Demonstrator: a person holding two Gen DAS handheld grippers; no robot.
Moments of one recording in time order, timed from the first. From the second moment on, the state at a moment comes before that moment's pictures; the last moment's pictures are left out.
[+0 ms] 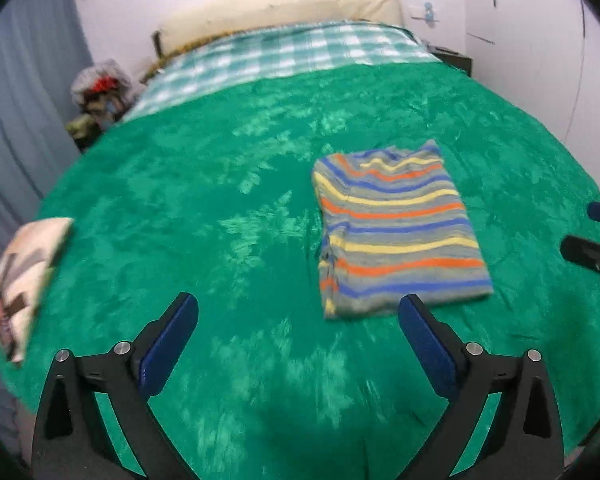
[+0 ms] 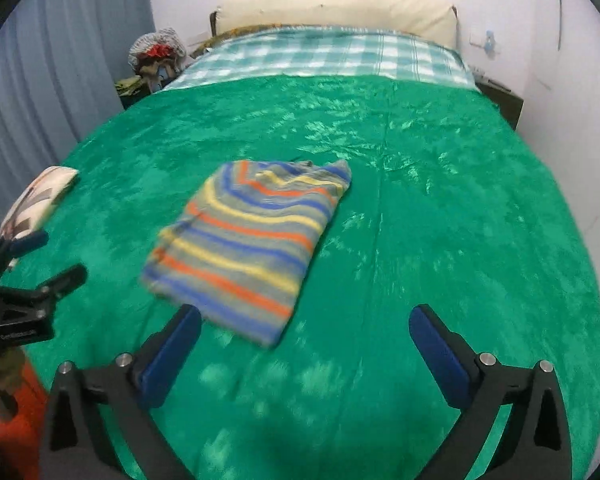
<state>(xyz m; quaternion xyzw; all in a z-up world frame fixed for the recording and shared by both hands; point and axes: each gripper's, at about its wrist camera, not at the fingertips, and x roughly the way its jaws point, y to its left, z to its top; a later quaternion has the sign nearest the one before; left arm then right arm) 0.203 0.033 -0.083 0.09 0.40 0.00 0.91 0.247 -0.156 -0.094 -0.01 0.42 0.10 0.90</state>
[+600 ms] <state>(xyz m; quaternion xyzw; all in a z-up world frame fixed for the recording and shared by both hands) 0.099 0.008 -0.034 0.09 0.40 0.03 0.91 0.112 -0.129 -0.033 -0.08 0.39 0.11 0.91</state>
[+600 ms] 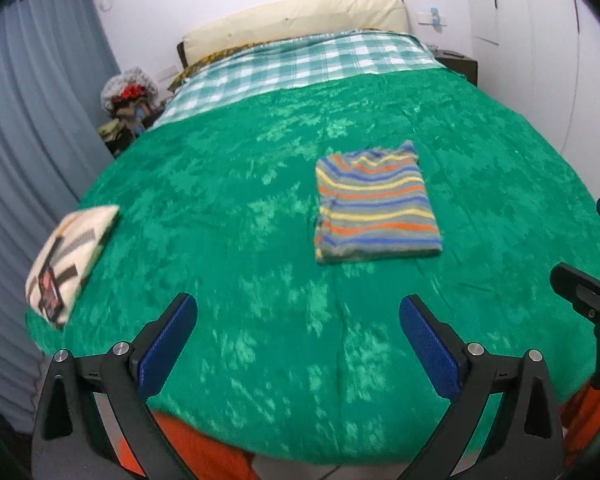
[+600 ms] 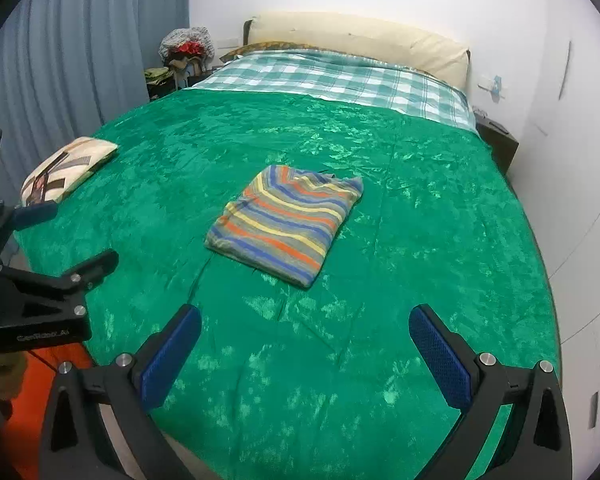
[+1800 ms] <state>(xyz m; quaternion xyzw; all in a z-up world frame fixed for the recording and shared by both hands) -0.048 0.028 0.015 0.04 0.42 0.00 0.91 -0.067 -0.147 0.029 -0.08 0.42 0.04 0.90</state>
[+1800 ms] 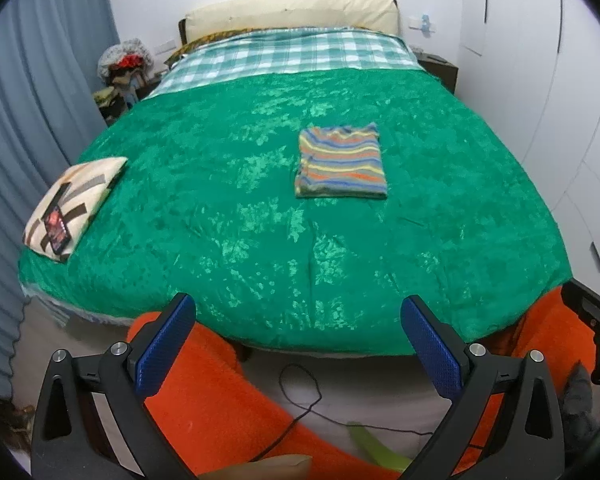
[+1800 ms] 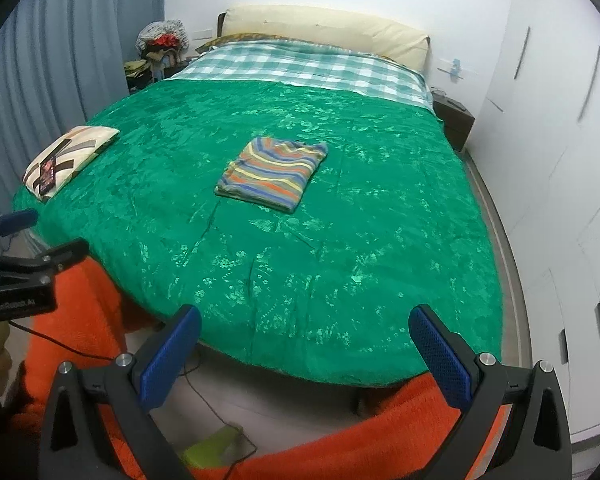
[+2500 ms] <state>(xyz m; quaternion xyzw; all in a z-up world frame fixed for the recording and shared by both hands) -0.059 0.011 0.028 0.06 0.41 0.00 0.91 -0.078 -0.149 0.036 -0.06 0.41 0.04 0.91</state>
